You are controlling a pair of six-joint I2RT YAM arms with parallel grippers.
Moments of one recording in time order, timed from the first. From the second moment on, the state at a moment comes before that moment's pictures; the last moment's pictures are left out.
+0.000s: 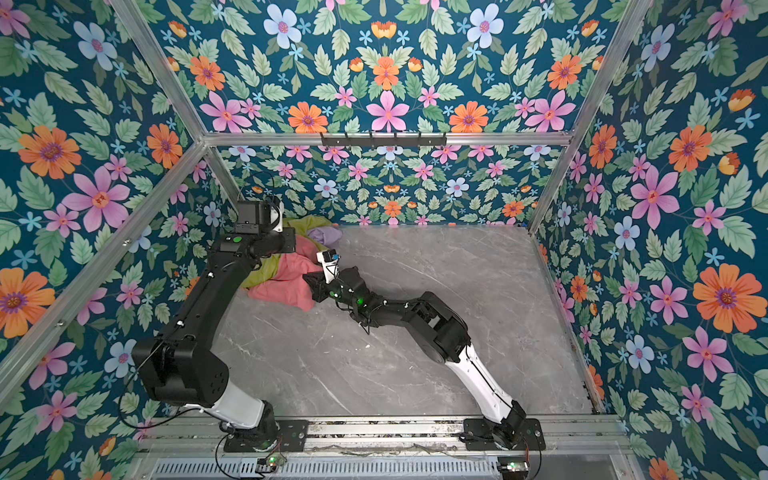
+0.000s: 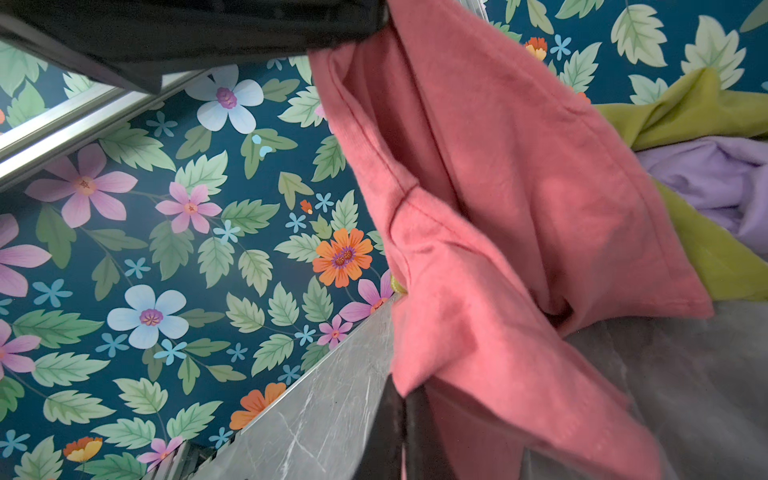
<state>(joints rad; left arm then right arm) -0.12 1.57 1.57 -0.68 -0.04 -0.08 0.89 2.39 1.66 0.77 -0.22 0.49</state>
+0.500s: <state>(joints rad) -0.12 1.53 1.61 -0.68 -0.05 -0.08 0.90 2.41 1.72 0.77 -0.22 0.49</state>
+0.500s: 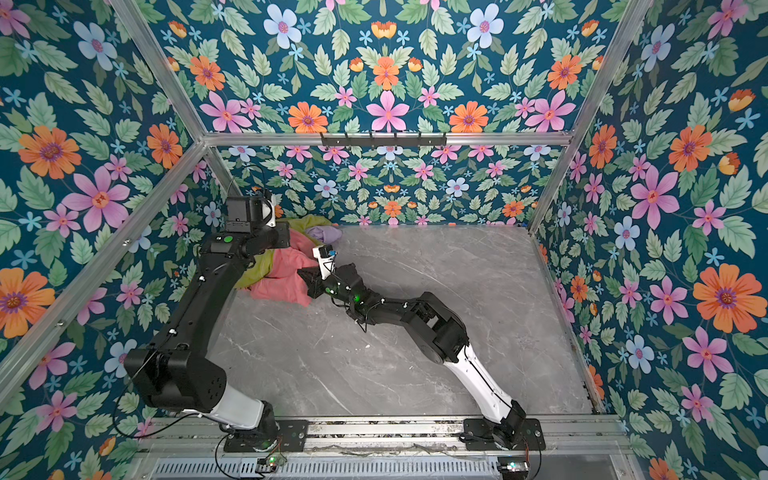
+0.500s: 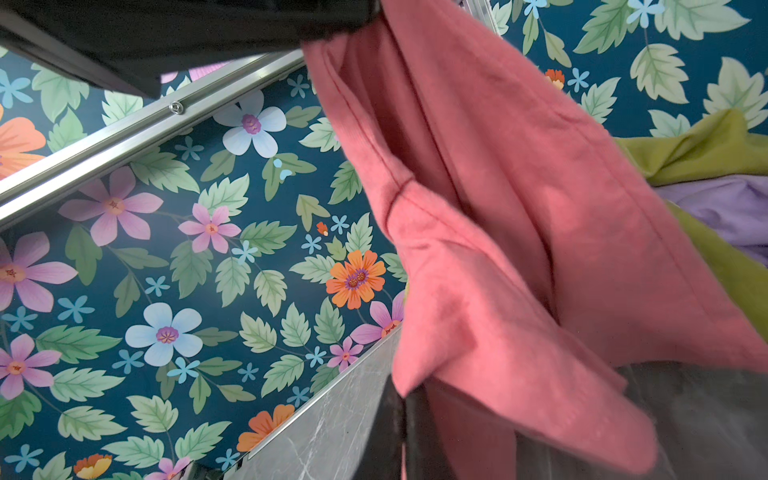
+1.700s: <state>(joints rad) -0.12 1.46 1.59 -0.64 -0.09 -0.07 0.94 2.19 1.61 0.80 -0.21 0.33</state>
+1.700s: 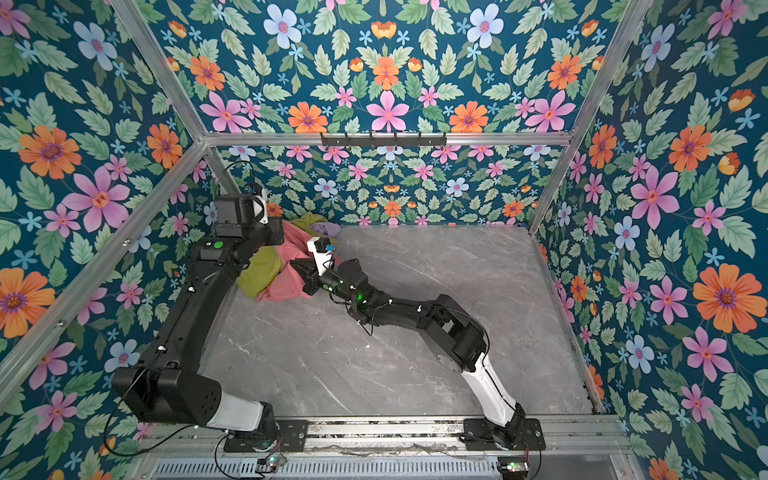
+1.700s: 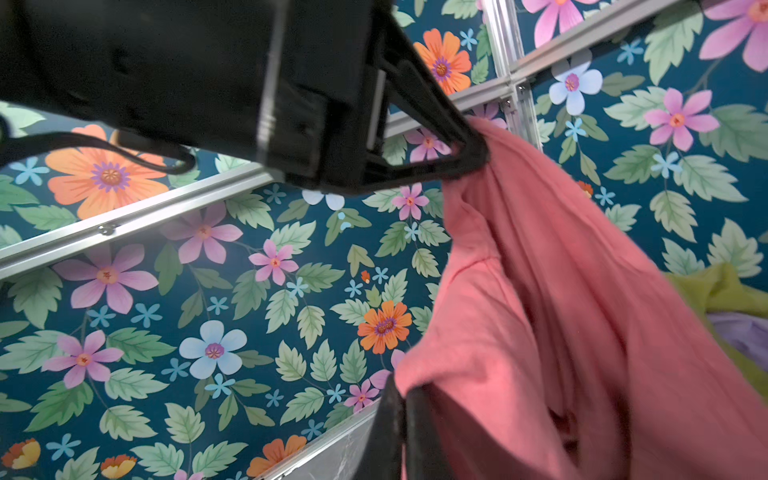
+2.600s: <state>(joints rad) -0.12 1.36 1.68 -0.62 -0.12 -0.09 0.94 2.19 1.66 0.82 -0.21 0.26</state>
